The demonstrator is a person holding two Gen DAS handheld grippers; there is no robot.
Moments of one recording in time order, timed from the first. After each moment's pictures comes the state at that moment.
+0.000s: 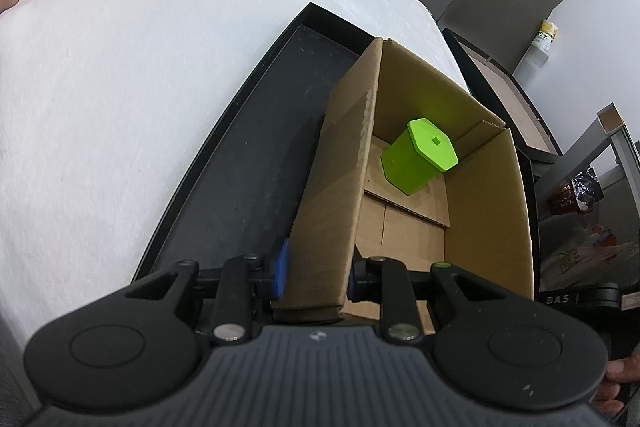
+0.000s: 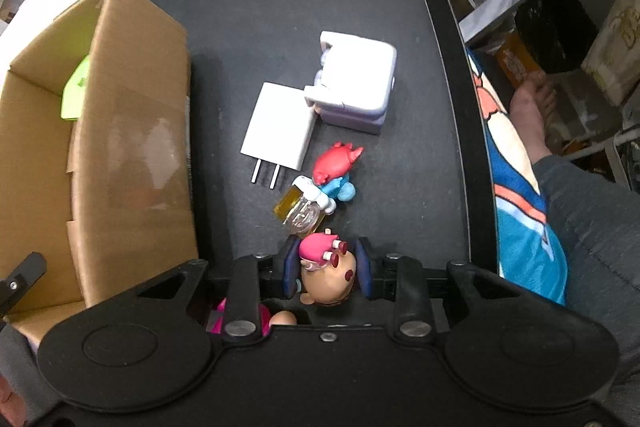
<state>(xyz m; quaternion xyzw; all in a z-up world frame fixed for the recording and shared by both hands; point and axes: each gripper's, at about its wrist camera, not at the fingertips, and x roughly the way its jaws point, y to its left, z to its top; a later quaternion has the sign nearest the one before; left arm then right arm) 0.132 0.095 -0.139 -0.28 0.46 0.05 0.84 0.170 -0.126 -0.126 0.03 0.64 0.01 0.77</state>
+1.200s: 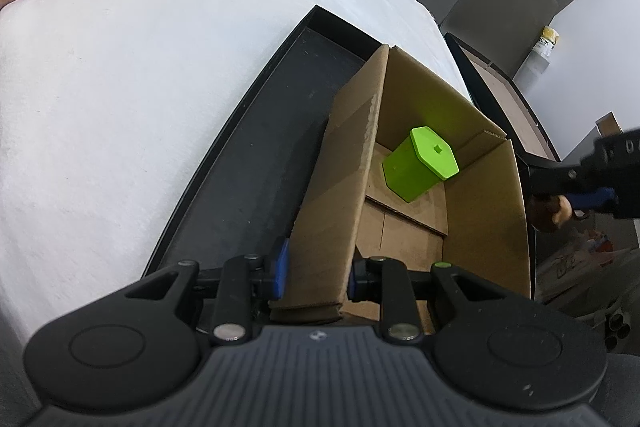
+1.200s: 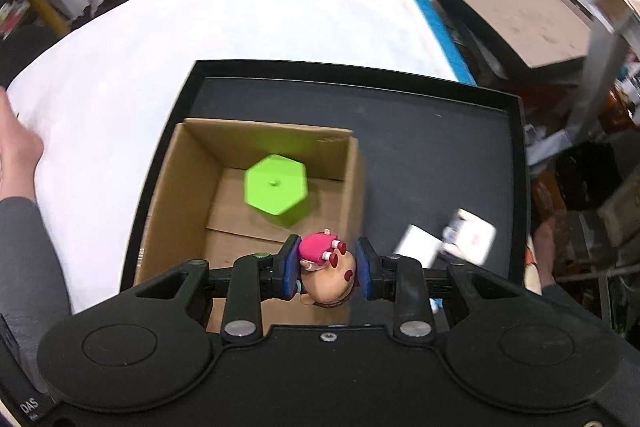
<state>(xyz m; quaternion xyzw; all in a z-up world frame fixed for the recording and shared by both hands) 0.131 0.104 -0.139 -0.30 0.46 0.05 0.84 0.196 -0.020 -0.020 -0.06 0.56 0.11 0.82</state>
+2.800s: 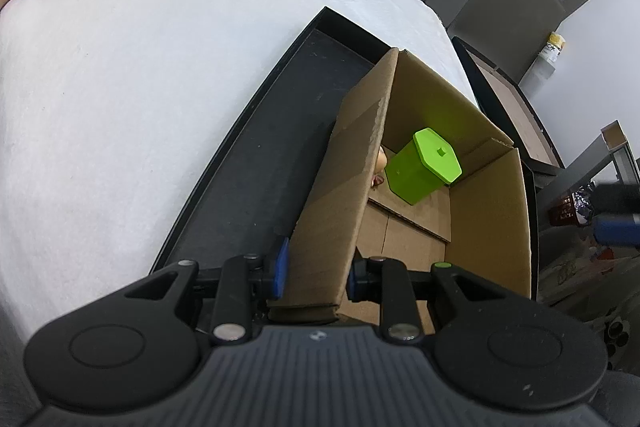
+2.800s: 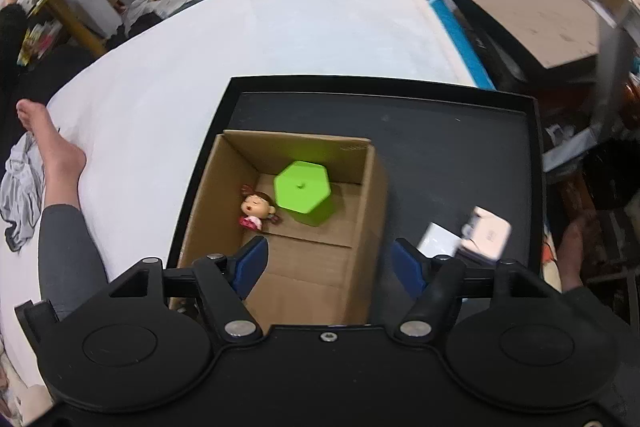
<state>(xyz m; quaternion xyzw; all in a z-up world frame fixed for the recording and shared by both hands) 0.132 0.104 -0.137 -0.30 0.46 0.06 0.84 0.182 -0.043 0.006 -0.01 0.55 0.15 0.82</state>
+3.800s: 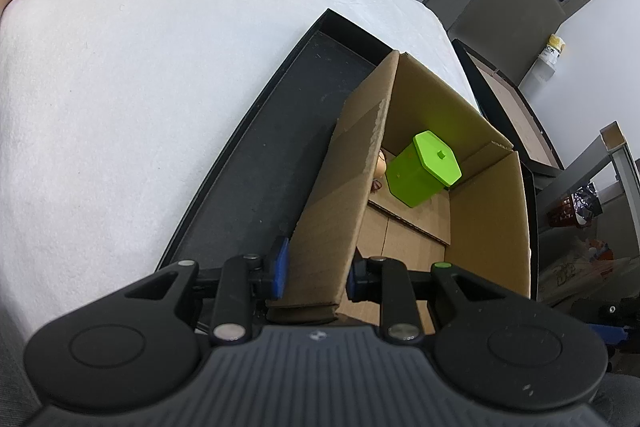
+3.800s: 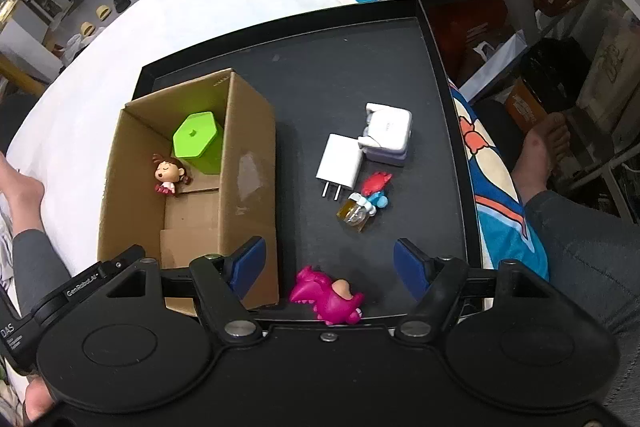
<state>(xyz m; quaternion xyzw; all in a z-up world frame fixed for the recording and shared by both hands) 0.129 0.105 -0.136 -0.30 0.45 0.06 0.84 0.133 -0.121 -0.035 0.07 0.57 0.05 0.81</state>
